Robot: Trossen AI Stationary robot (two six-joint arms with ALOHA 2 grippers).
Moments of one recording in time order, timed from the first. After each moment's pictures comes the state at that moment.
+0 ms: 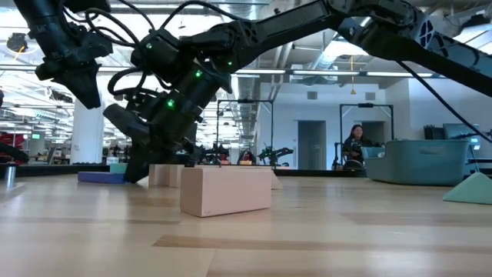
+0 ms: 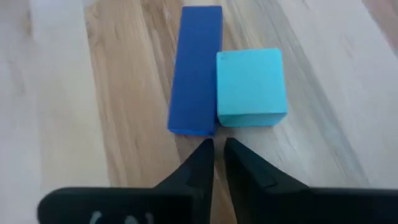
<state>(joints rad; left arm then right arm) 0.20 0.71 0.68 -1.08 -0.41 -0.65 -0.03 2.66 2.32 -0.55 0.03 0.31</state>
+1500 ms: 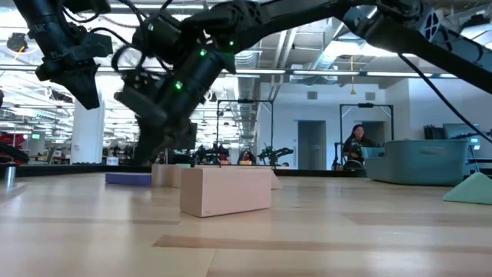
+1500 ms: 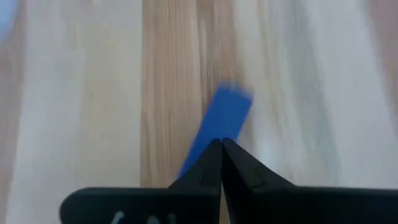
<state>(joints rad) 0.20 0.71 0.68 -1.09 -0.38 -0.64 -0.02 2.61 2.35 -0.65 0.00 0.07</state>
